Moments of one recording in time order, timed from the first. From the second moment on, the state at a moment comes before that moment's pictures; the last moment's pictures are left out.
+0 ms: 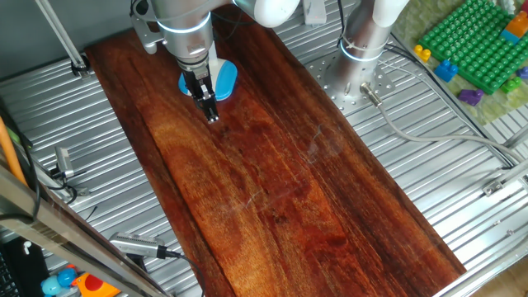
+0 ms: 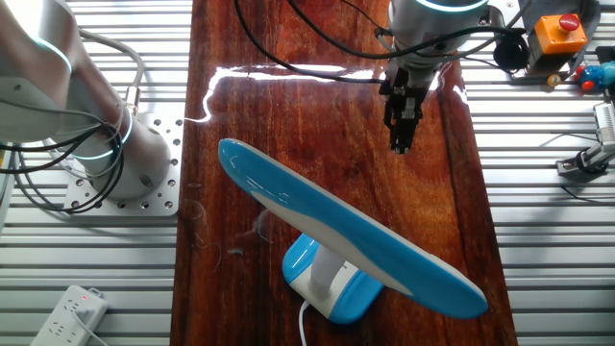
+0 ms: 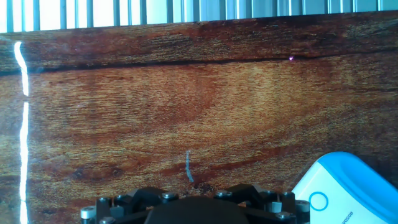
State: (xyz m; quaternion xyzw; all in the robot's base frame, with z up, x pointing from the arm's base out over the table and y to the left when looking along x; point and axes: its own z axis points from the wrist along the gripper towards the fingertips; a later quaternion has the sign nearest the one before) arm 0.500 0.000 0.170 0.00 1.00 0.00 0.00
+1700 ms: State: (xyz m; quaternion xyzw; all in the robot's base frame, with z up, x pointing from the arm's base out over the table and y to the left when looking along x) arm 0.499 -0.001 0.171 -0.15 0.99 -0.01 0.01
